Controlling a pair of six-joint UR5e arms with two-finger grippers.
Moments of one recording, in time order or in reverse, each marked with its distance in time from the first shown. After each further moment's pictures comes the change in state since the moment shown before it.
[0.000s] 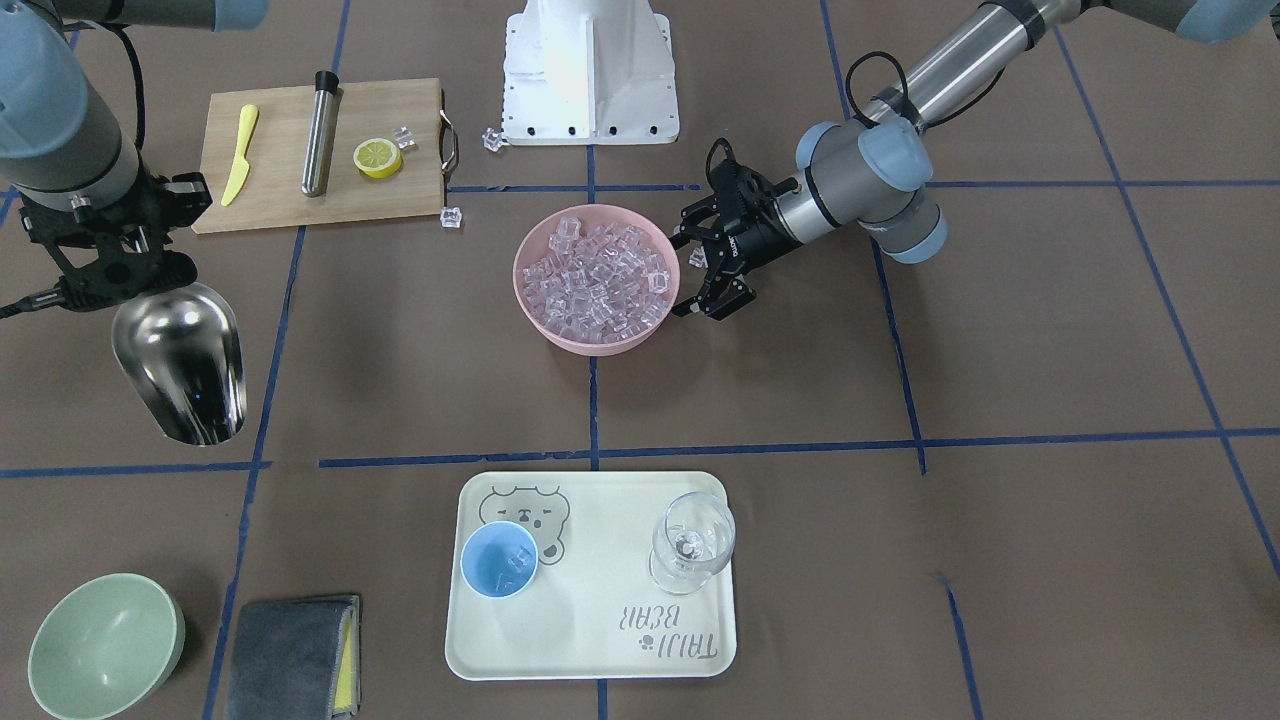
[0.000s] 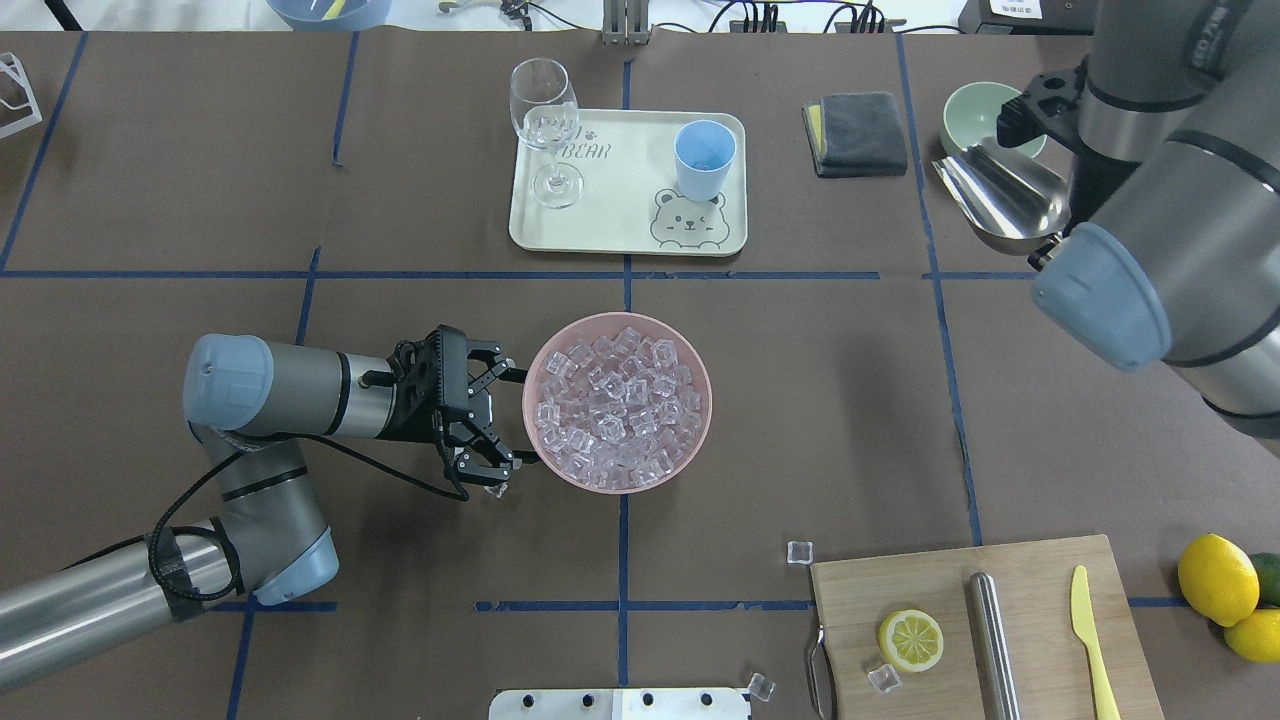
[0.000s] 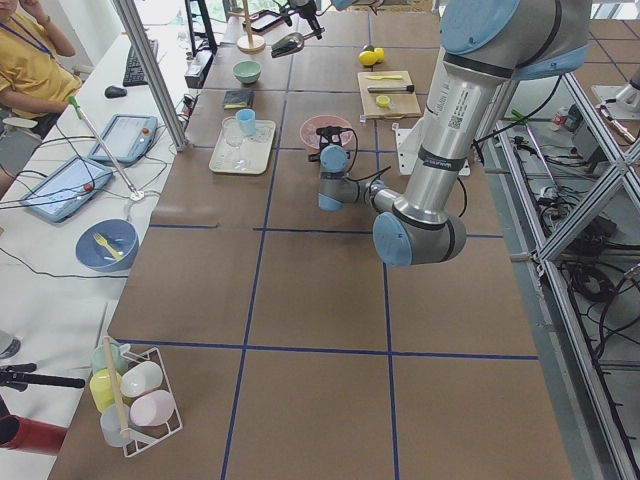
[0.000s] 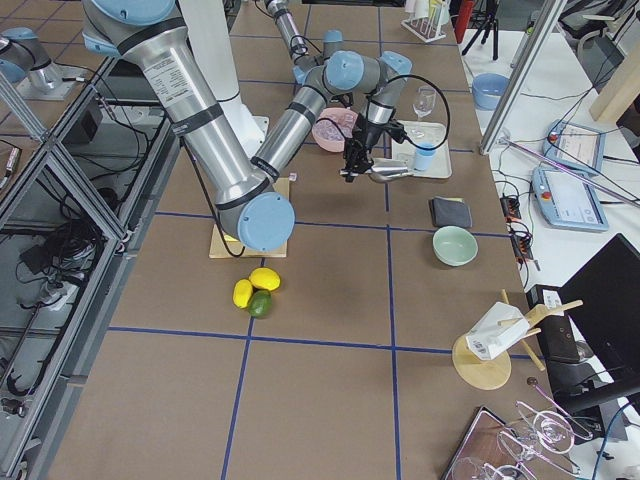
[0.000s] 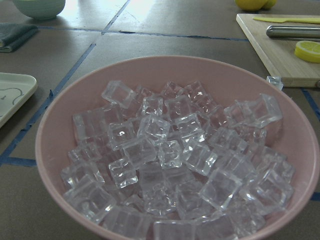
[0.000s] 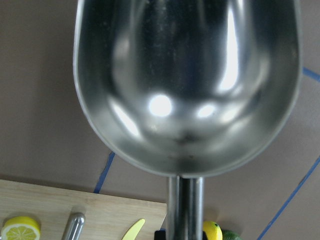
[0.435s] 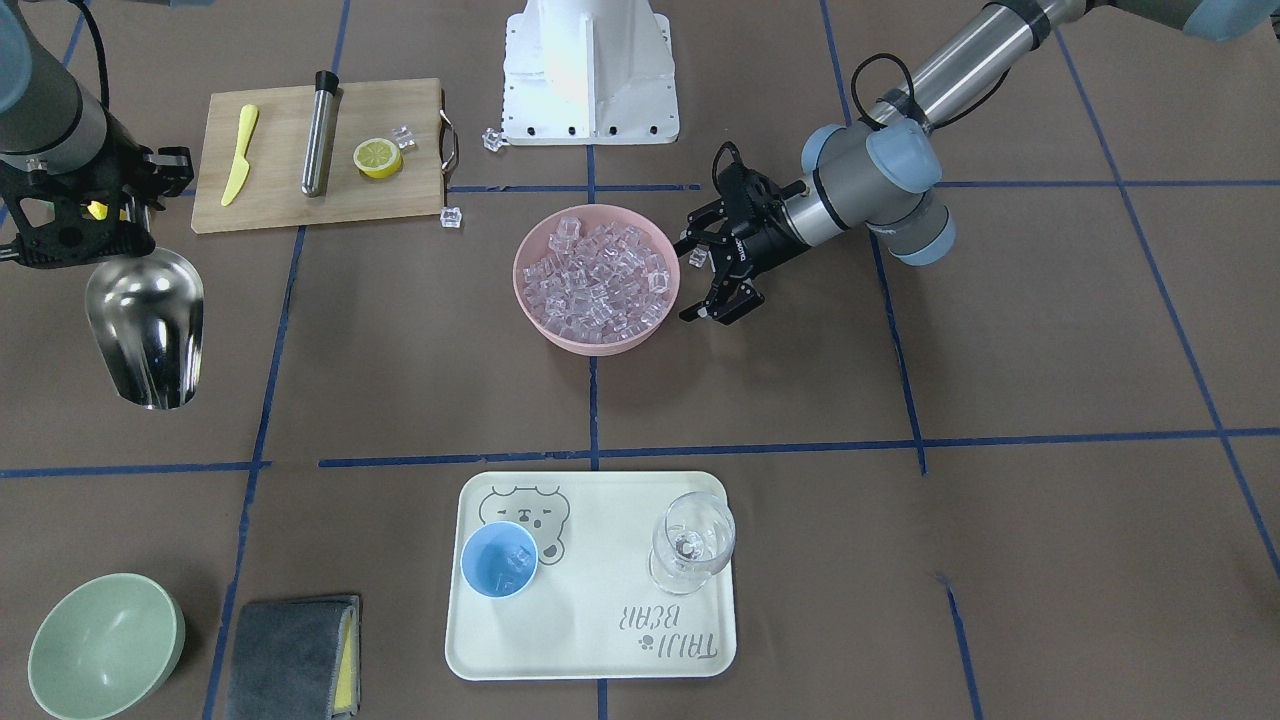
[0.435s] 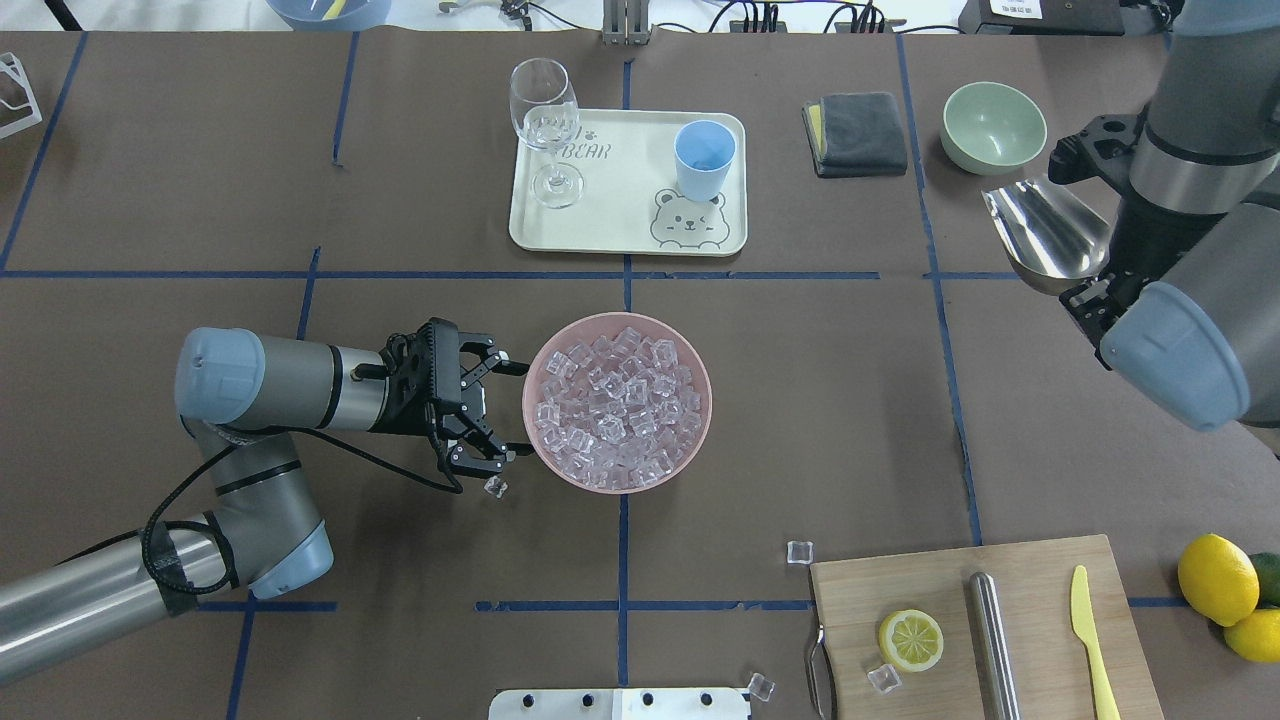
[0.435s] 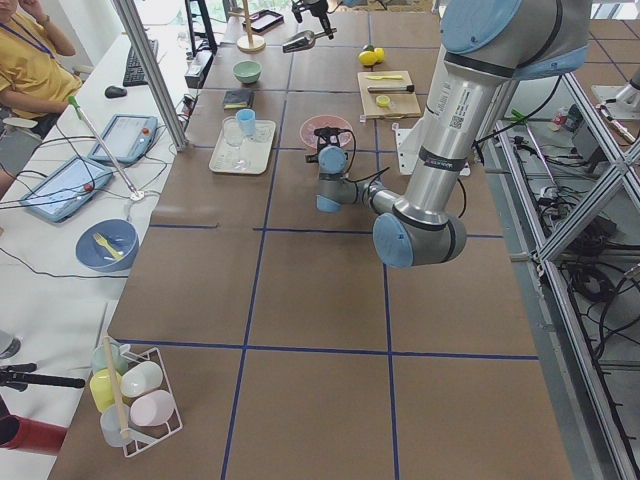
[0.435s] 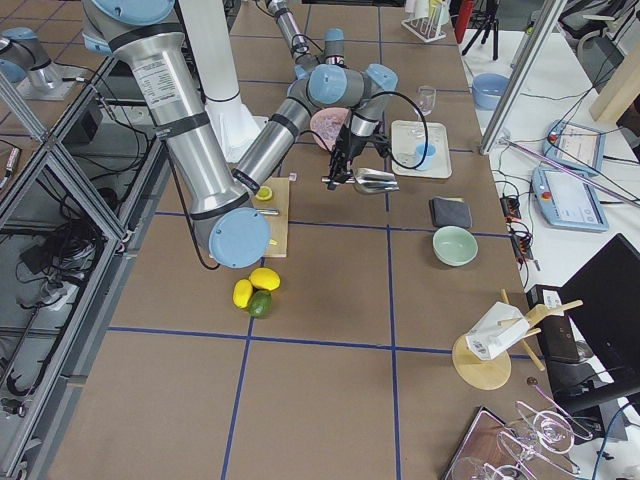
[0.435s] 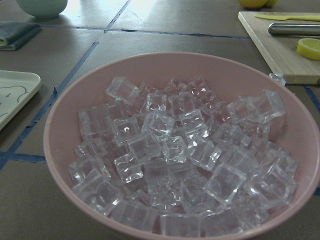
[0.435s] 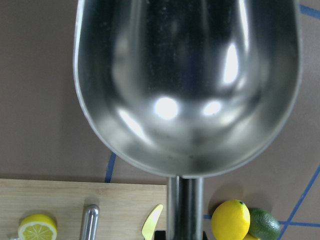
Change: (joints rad) left arm -0.012 0.005 -0.001 0.000 -0.001 0.003; right arm -0.003 -0.149 0.096 0.081 0.083 0.174
